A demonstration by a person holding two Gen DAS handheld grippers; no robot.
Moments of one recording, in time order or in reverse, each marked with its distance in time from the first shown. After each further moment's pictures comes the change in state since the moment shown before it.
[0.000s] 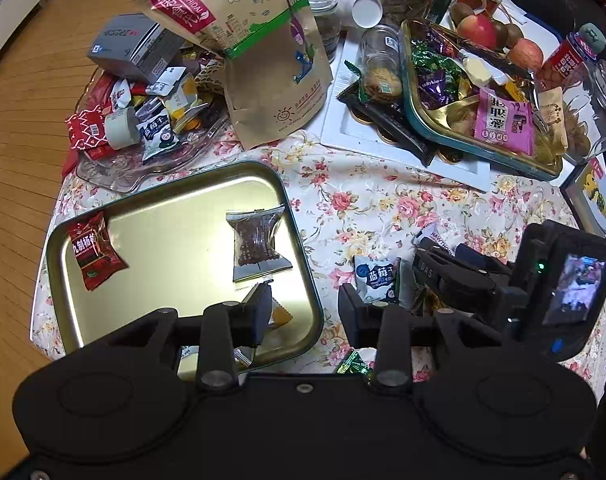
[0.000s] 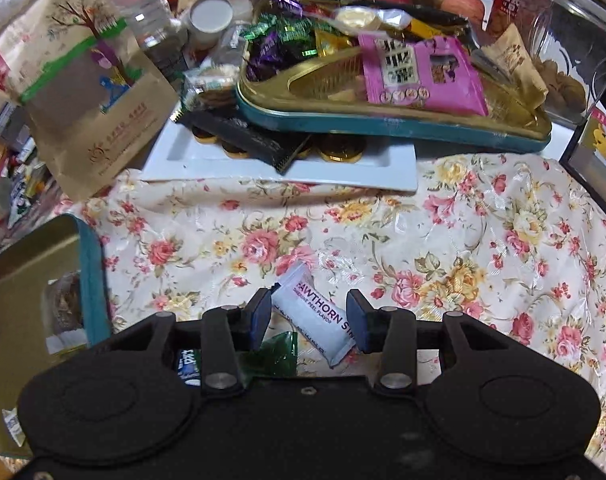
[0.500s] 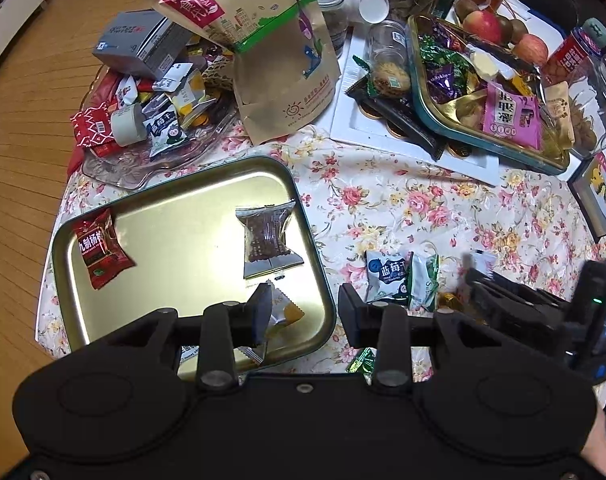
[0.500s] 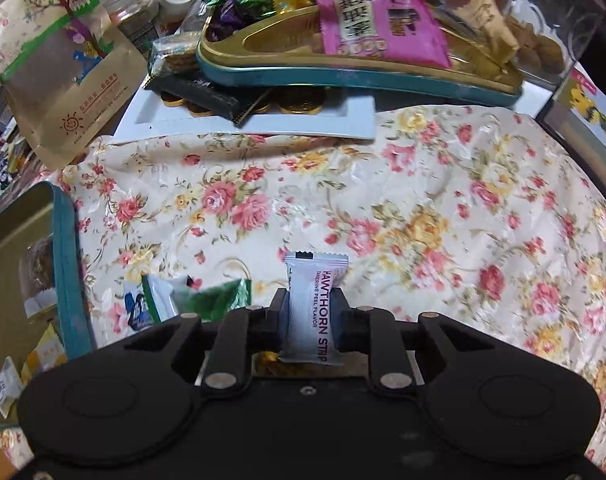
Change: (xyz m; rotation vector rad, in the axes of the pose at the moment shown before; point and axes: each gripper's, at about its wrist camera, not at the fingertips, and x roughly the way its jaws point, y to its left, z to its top) left arm 0.003 0.003 -0.005 0.020 -0.001 0.016; right arm -0.022 -0.037 -0.026 0.029 0.053 -0.007
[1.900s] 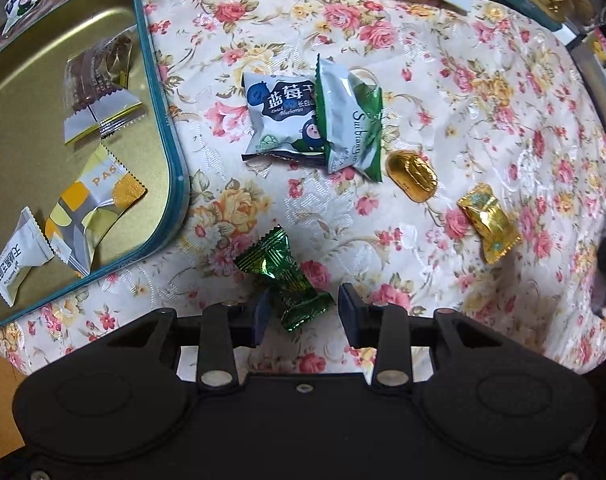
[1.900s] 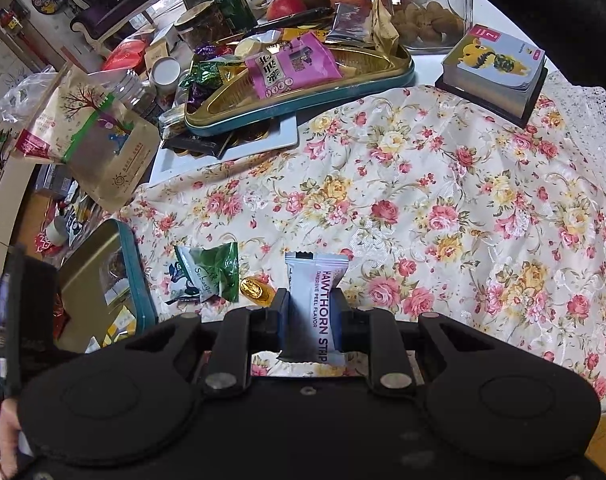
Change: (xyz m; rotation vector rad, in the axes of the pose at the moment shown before) left arm 0.124 -0.077 -0.075 0.049 0.253 -0.087; right arm -0.110 -0.088 -0.053 0.201 -0.047 0.172
